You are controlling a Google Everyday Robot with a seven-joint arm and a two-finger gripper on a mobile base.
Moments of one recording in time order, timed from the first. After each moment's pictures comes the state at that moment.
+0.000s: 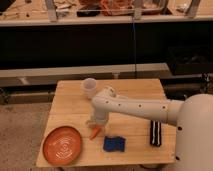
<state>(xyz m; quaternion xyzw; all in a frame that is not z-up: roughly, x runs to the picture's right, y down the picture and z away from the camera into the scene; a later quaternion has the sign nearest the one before) -0.048 0.231 0.830 -0.28 -0.28 -0.46 0.80</state>
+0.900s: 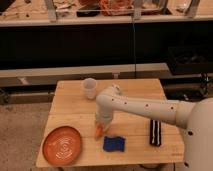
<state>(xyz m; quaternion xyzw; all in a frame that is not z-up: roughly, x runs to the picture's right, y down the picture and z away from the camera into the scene) -0.022 0.221 0.811 -0.28 -0.28 -0.46 0.80</state>
